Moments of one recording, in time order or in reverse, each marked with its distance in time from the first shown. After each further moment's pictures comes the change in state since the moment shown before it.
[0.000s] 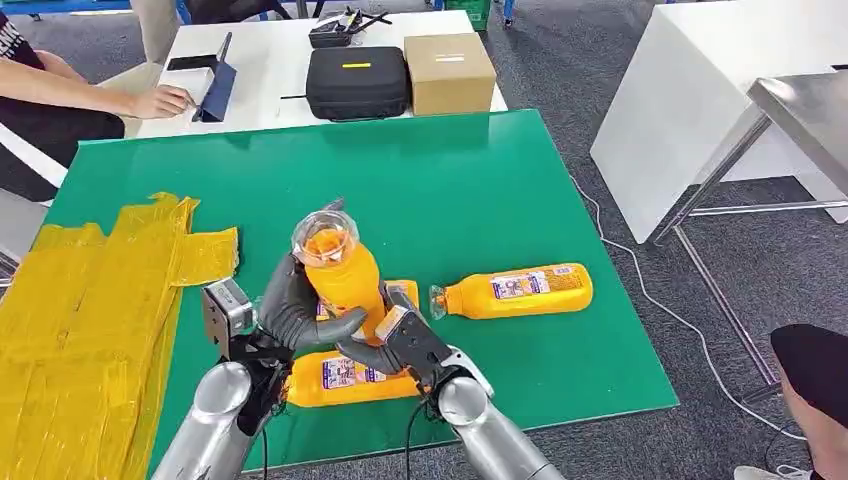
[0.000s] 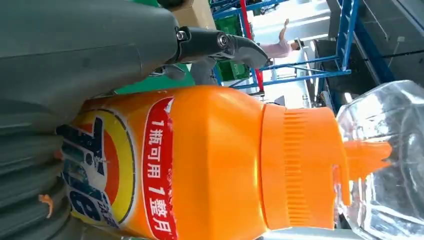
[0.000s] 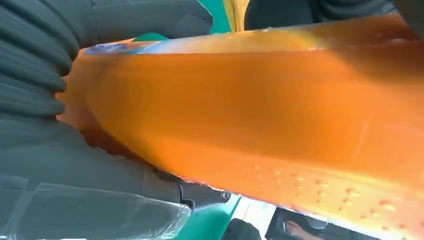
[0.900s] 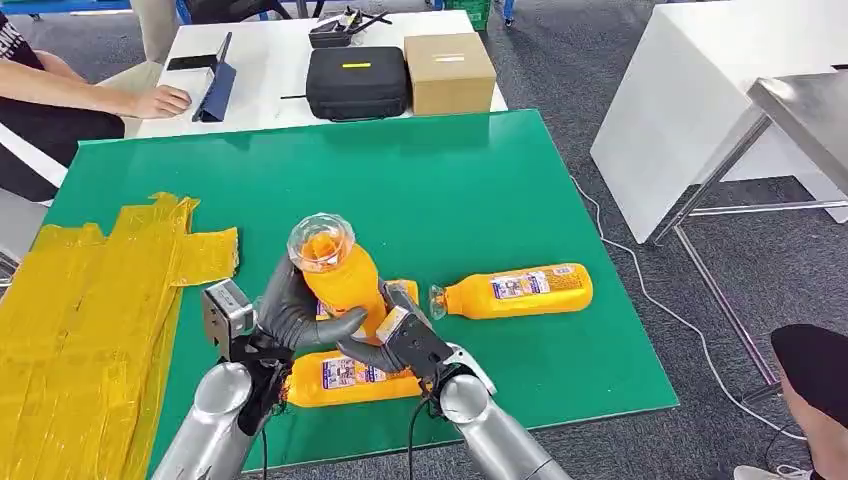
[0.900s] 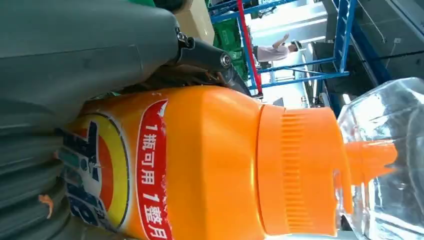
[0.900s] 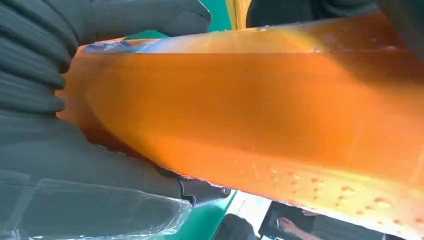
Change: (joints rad) left arm 0.000 -0.001 0.003 0.000 -0.016 0.010 -0.011; right arm -0.011 -0.015 0.008 0.000 -0.021 -0.040 -0.016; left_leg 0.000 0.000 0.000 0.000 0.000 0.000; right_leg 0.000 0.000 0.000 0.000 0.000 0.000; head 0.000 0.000
